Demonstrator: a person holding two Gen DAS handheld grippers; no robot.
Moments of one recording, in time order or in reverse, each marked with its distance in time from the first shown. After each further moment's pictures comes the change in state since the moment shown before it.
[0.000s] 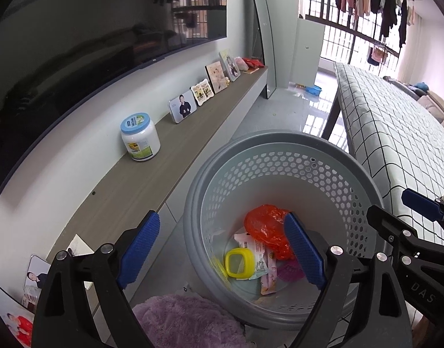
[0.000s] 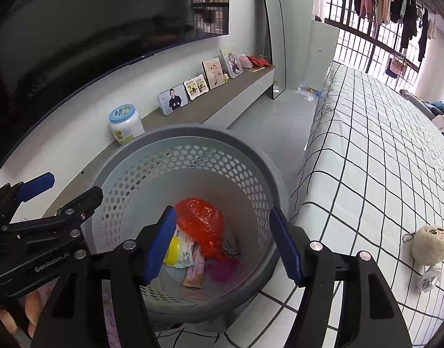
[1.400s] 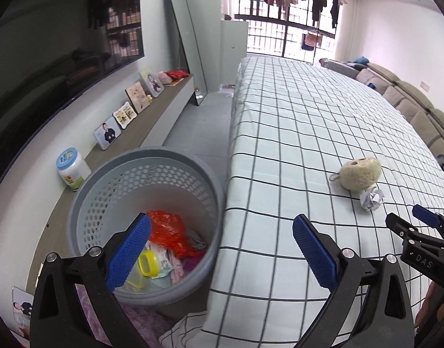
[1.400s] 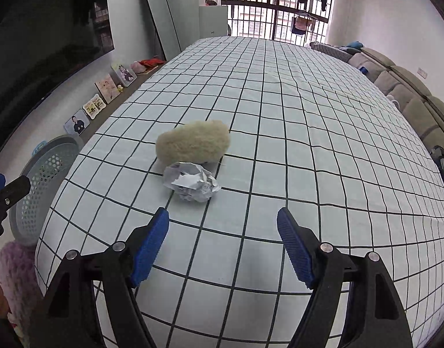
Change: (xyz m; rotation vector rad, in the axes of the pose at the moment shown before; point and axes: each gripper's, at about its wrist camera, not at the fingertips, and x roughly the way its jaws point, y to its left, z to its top) left arm -0.068 -0.173 -0.014 0.213 -0.033 -0.240; right arm -0.109 -0.219 -0.114 0.342 0.027 -0.289
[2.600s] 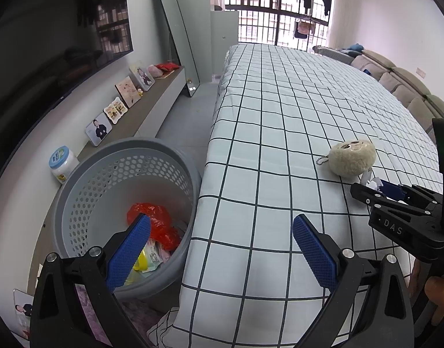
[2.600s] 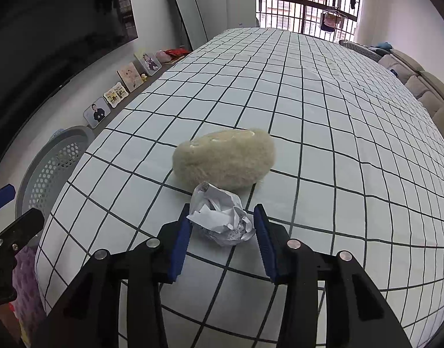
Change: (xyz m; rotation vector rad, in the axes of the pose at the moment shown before) left arm 0.011 -0.026 -0.007 0.041 0.049 -0.008; right arm 0.038 0.015 0.020 -0.069 0.034 0.121
